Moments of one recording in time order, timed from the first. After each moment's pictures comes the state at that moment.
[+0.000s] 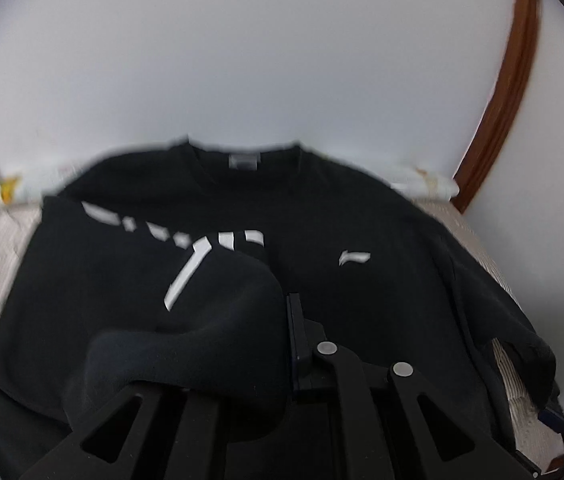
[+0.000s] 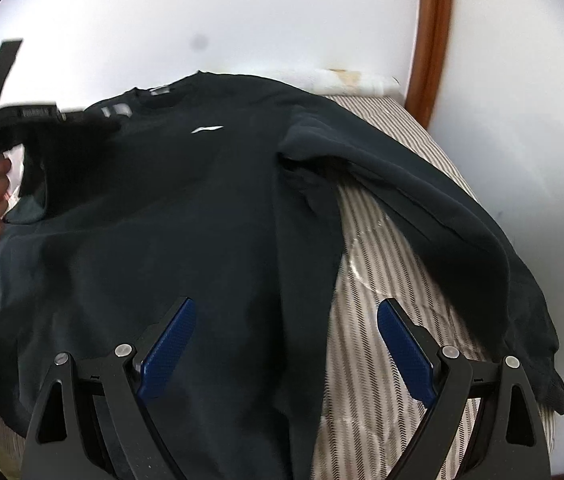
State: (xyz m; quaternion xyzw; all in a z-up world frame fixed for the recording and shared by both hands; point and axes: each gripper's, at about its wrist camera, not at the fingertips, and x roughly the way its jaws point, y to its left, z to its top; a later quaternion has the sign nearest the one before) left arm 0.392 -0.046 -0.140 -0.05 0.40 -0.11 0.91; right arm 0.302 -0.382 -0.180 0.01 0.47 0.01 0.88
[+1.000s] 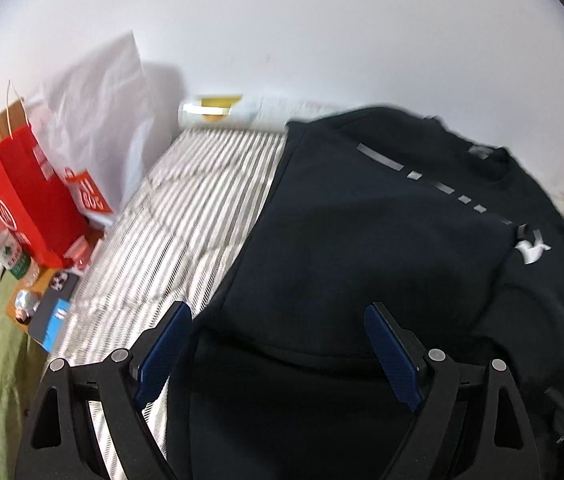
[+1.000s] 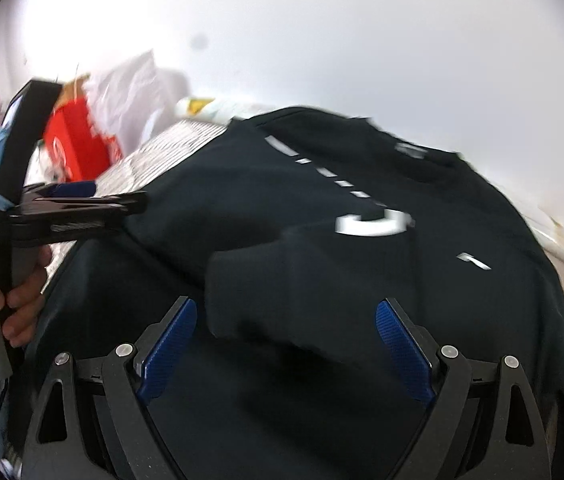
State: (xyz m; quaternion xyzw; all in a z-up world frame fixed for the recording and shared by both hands) left arm 0.350 0.165 -0.187 -0.06 0.42 0.09 0.90; right arm 0.395 -0.095 -0.168 -0.13 0.42 0.23 0.87
